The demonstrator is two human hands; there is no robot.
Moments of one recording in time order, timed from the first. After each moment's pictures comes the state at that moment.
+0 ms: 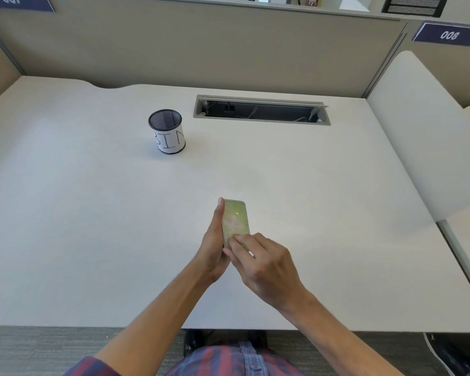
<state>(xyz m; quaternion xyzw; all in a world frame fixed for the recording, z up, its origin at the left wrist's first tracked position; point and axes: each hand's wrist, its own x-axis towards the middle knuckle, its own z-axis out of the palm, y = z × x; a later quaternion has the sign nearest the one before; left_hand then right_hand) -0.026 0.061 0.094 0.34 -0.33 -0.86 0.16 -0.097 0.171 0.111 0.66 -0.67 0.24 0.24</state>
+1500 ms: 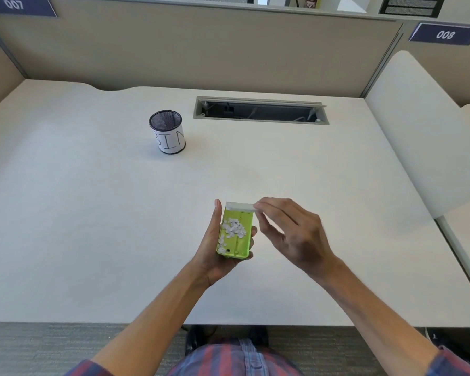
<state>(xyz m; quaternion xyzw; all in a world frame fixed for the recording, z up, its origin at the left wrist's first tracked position) -0.019 0.065 0.089 0.27 -0.28 -0.92 0.10 -0.151 0.172 0.148 0.66 -0.61 0.37 0.24</state>
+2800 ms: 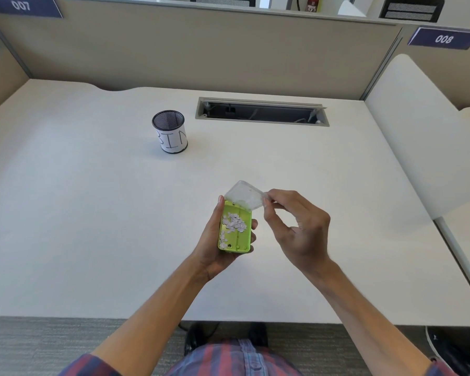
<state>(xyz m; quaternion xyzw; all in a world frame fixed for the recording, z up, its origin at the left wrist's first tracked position) -0.016 0.064 0.099 0.25 -0.31 -0.91 0.12 -0.135 0.171 0.157 0.54 -0.65 0.52 0.14</state>
